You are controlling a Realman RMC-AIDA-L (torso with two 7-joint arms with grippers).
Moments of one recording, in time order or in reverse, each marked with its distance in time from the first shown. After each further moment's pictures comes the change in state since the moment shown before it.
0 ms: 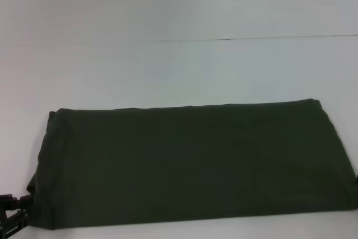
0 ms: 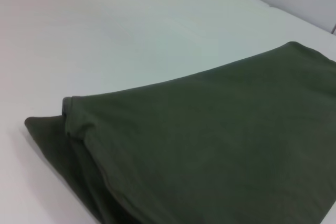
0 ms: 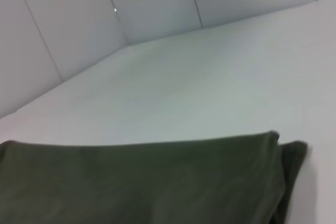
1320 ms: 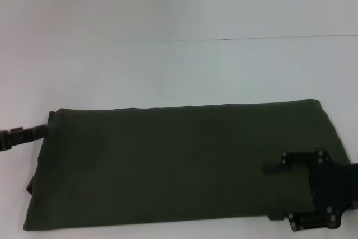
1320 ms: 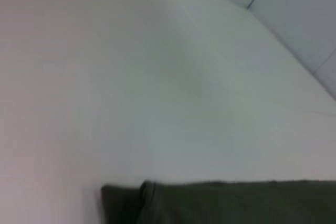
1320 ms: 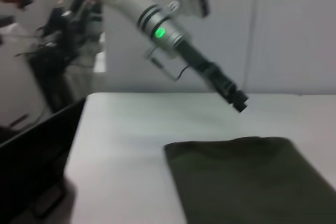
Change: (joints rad) left arm -0.150 0.001 0.051 0.126 -0.044 -0.124 -0.673; right arm 0.246 0.001 -0.500 -0.232 -0.022 -0.316 -0.153
